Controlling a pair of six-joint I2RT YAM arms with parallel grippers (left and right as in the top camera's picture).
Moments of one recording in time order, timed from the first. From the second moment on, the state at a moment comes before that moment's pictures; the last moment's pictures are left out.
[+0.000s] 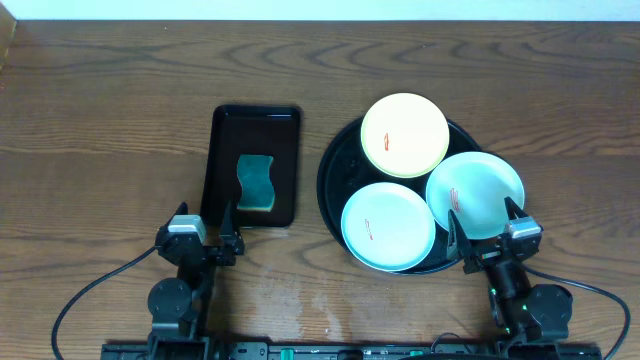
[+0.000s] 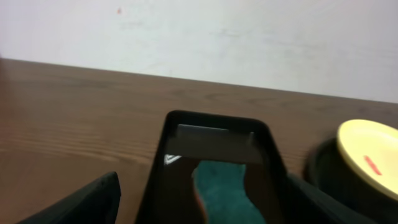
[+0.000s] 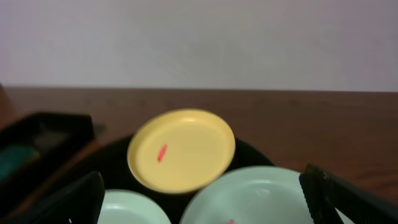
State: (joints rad) left arm -0.04 0.02 0.01 -0.07 0.02 -0.14; right arm 0.04 0.02 0.01 -0.02 -0.21 0.09
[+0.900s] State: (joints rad) left arm -0.04 0.91 1.16 -1.00 0.09 -0.20; right arm 0.04 1.02 1.11 -0.73 -0.51 0.19
